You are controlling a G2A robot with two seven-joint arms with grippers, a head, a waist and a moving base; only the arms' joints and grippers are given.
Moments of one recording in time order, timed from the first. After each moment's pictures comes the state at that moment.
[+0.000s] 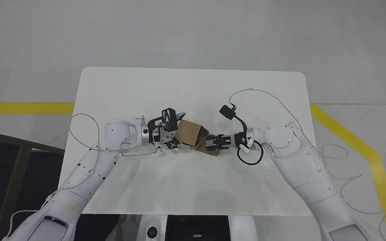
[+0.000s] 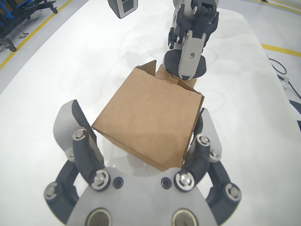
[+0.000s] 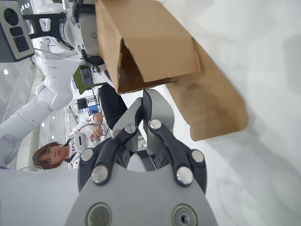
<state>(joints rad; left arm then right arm) 0.92 -1.05 -0.95 -1.31 1.42 -0.93 0.19 -0.94 -1.15 1.03 -1.40 -0.02 -0.07 1.14</state>
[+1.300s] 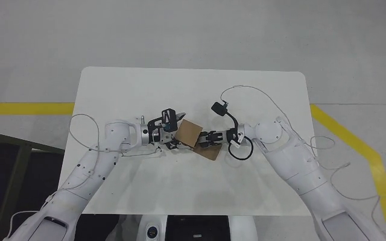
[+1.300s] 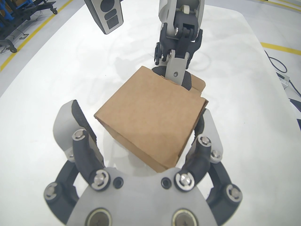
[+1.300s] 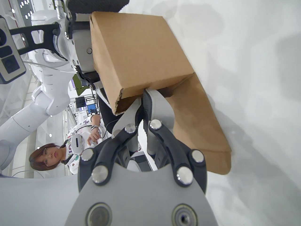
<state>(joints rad) 0.93 -1.05 -0.96 -1.31 1.44 -0.93 0.19 -0.82 -1.20 0.89 -1.25 0.04 -0.15 1.07</state>
